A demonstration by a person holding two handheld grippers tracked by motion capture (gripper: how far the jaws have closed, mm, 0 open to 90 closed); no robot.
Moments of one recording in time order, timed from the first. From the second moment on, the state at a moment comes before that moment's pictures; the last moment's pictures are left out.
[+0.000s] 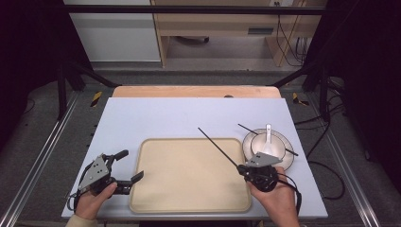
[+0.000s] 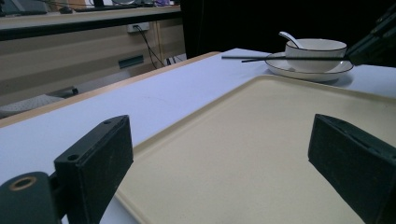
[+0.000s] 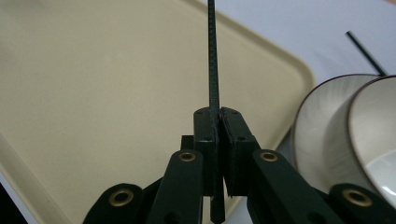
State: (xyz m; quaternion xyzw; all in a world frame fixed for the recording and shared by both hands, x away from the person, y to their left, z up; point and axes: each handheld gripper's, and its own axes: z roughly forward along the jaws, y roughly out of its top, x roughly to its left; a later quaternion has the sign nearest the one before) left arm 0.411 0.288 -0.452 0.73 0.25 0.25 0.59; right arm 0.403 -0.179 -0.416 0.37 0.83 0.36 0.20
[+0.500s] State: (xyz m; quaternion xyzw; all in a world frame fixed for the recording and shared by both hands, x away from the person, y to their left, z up) left arm 0.411 0.287 -0.452 0.73 0.24 0.25 0.59; right arm 0.395 -0.154 -0.449 0.39 0.85 0.33 0.16
